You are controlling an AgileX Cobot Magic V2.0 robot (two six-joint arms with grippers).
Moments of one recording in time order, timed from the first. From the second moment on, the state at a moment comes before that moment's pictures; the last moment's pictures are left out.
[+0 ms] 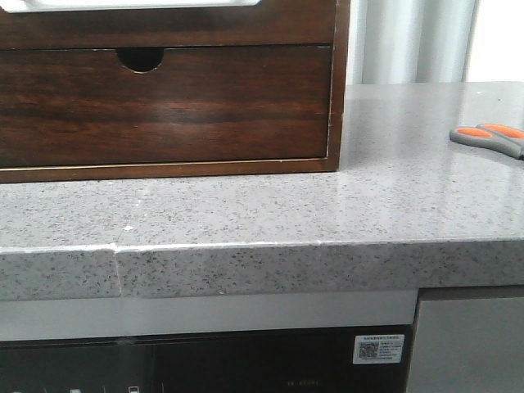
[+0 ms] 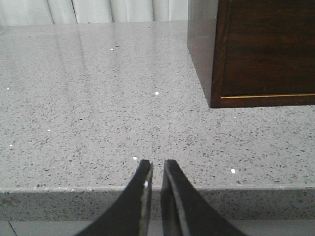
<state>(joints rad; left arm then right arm) 0.07 -0.01 0.00 -0.06 0.25 0.11 -0.16 -0.01 0.02 -0.31 0.30 0.03</state>
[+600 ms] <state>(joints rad) 0.07 -0.01 0.00 -0.09 0.15 0.11 -0.16 -0.01 0.02 -0.32 -0.22 0.03</state>
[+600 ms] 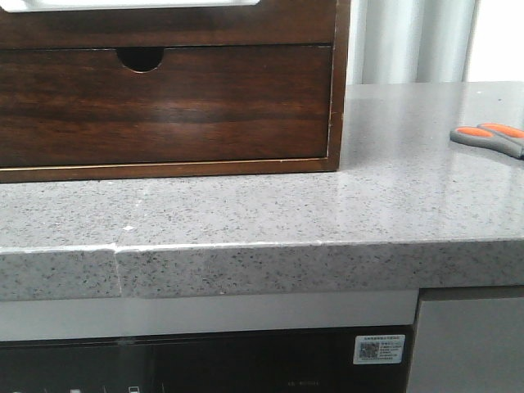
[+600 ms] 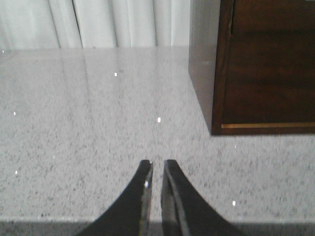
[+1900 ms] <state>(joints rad) 0.06 0.39 -0.31 0.02 -0.11 0.11 -0.15 0.41 -0.43 -0.13 0.40 0.23</state>
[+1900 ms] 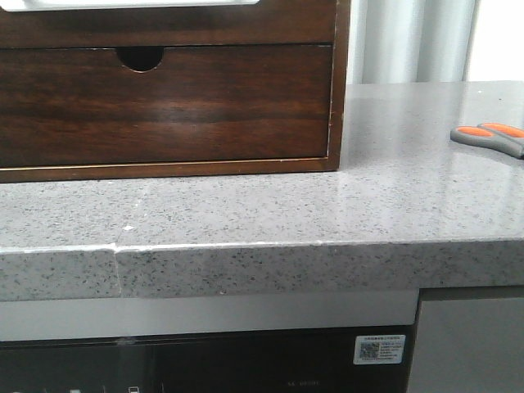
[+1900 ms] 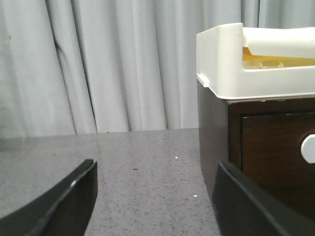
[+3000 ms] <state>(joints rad) -0.34 1.13 -0.61 0.81 -0.35 0.29 -0.08 0.41 -0.43 -0.12 0.56 0.23</state>
